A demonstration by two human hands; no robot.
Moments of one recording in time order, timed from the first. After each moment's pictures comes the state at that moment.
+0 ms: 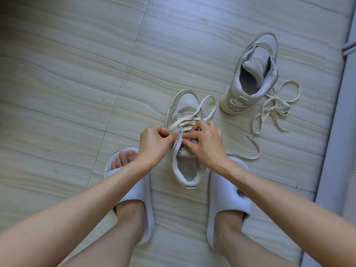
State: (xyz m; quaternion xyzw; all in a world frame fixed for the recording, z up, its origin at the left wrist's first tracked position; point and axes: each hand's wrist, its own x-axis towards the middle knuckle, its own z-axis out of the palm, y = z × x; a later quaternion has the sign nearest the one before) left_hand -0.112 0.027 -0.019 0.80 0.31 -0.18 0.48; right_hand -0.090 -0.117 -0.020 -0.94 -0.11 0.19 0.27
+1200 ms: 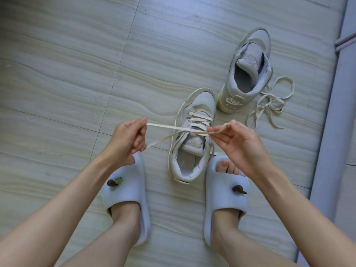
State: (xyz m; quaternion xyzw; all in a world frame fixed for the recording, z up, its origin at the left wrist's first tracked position) left_hand -0.111 0.070 -0.007 0.59 0.30 -0.21 0.72; right_hand -0.084 -0.180 0.025 -0.47 0.26 0.26 0.80
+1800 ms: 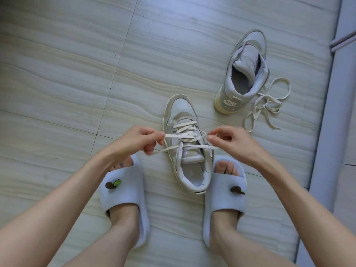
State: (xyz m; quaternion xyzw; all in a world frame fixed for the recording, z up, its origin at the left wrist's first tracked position) left_hand -0.100 0.070 -0.015 0.70 0.16 -0.38 0.58; right_hand -0.071 -0.196 0.020 -0.85 0.01 0.37 0.37
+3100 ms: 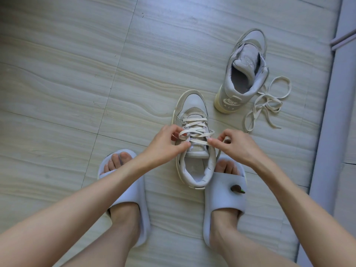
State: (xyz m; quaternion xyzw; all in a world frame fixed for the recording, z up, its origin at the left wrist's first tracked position) left_hand -0.108 0.007 -0.018 0.80 0.11 -0.28 0.51; right_hand -0.075 -0.200 0.009 -0.91 0.04 0.35 0.23
